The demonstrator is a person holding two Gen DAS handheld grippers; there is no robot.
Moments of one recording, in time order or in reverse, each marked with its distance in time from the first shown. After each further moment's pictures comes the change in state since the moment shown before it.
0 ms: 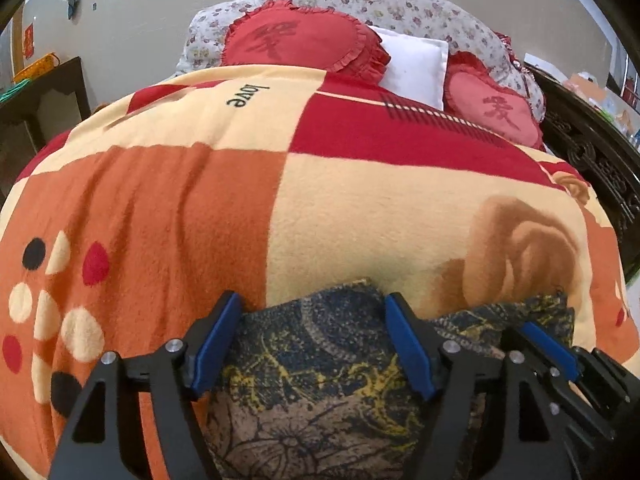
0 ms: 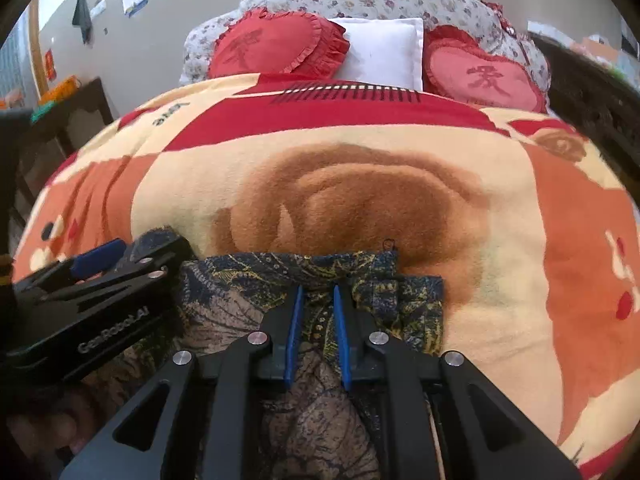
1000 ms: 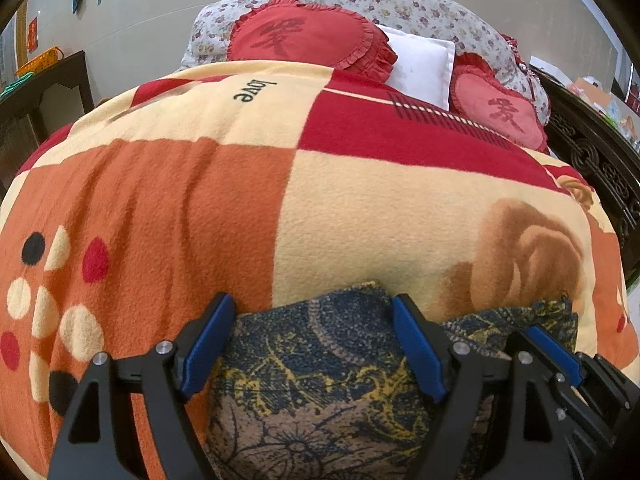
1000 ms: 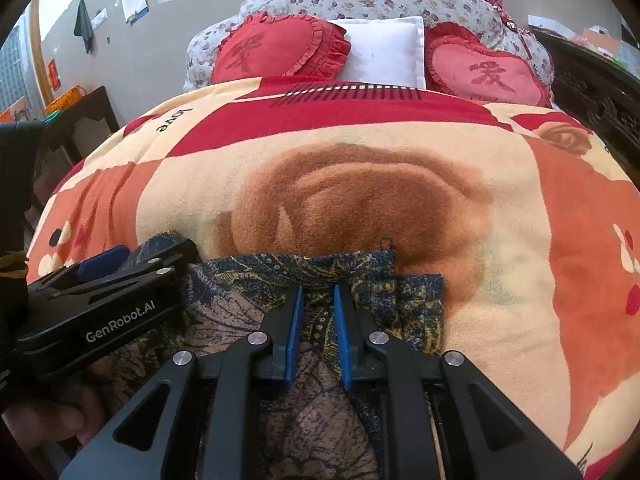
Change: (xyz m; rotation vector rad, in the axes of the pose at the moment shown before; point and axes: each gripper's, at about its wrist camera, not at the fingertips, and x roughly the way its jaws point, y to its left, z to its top) left arm 0.003 0.004 0.000 -0.013 0.009 0.004; right arm 0.004 -0.003 0.003 0.003 -0.003 0.019
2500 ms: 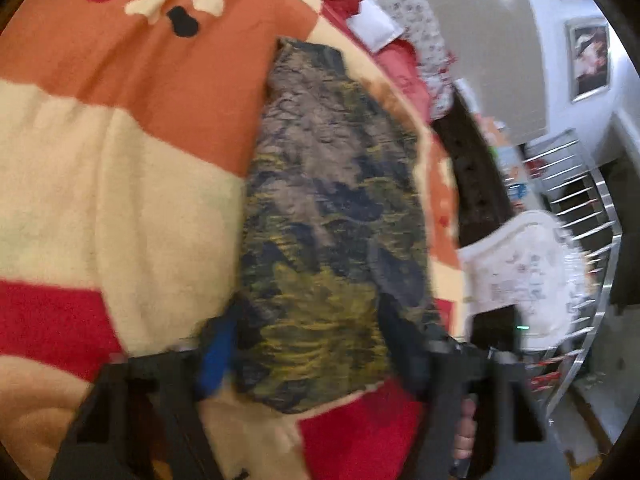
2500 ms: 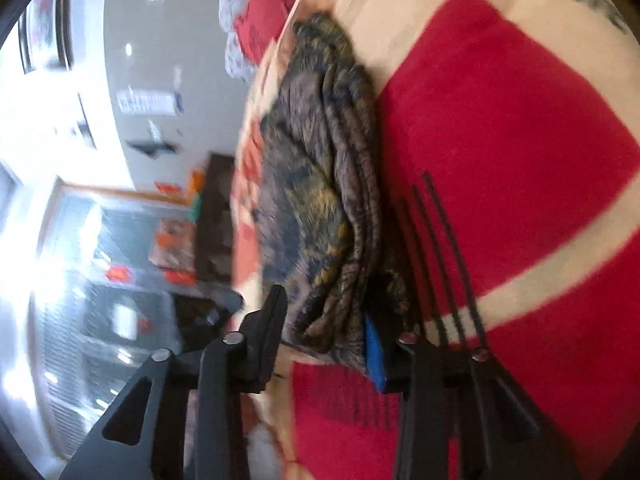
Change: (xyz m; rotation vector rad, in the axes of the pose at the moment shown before) left arm -0.128 0.103 -0.161 -0.299 0.333 -0.595; right arm -0.101 -0.071 -0.174 0.588 0.283 0.724
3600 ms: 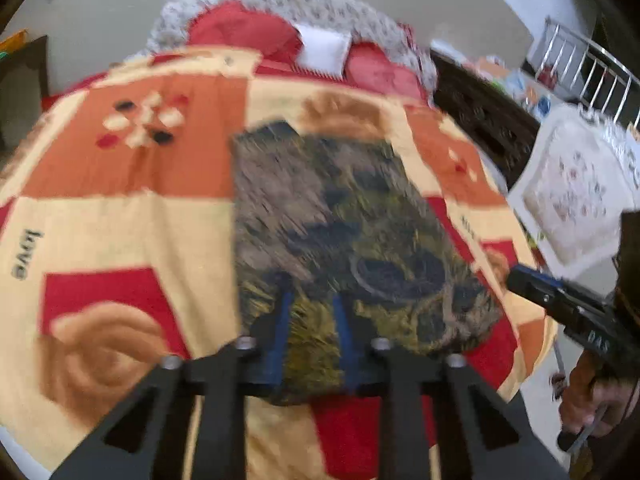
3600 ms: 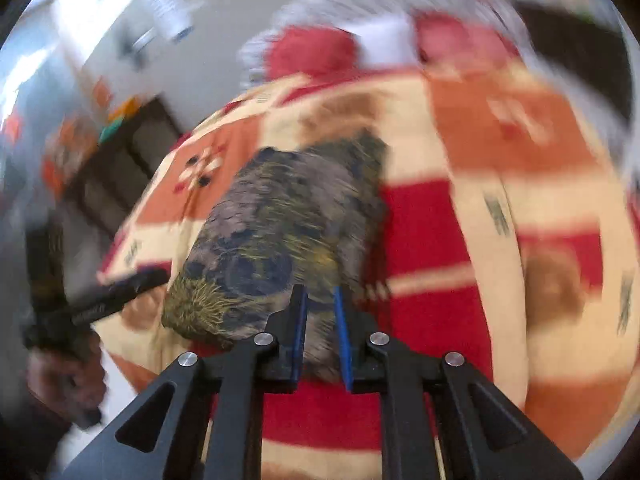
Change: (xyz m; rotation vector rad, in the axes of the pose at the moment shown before) left arm -0.031 -0.090 -0.092 0.402 -0.160 0.321; right arm -0.065 0.125 -0.085 -0.652 -0.216 -0.529
